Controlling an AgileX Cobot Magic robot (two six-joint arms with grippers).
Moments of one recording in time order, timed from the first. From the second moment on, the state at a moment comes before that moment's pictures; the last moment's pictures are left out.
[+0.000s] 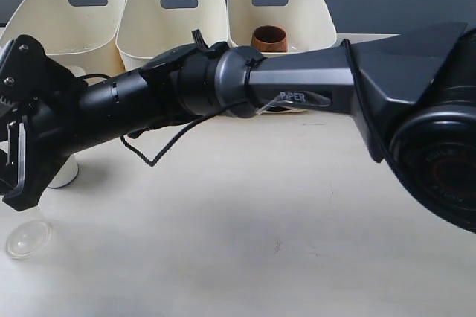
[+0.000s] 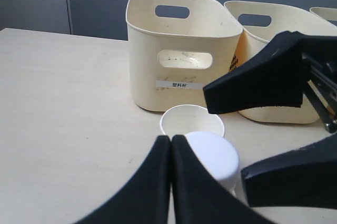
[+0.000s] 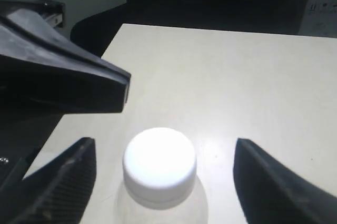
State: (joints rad) left arm -0.16 0.06 0.00 0.03 0.24 -0.15; right arm 1.05 2.24 -1.65 1.65 0.78 -1.96
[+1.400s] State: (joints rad) left arm -0.16 0.06 0.00 0.35 0.24 -0.15; right arm 1.05 2.33 -1.68 1.73 0.76 -2.07
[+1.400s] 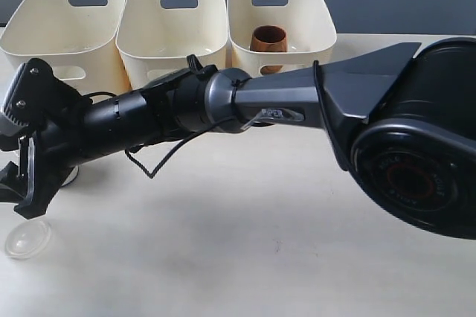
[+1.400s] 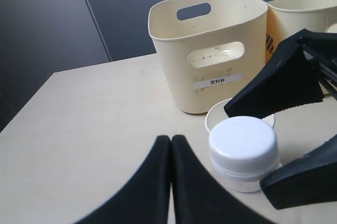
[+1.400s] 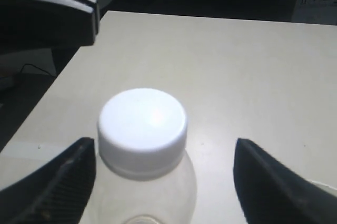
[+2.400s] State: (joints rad) left arm -0.16 0.06 0.00 0.40 0.24 -0.15; right arm 1.05 2.34 -1.72 1.74 0.73 -2.07
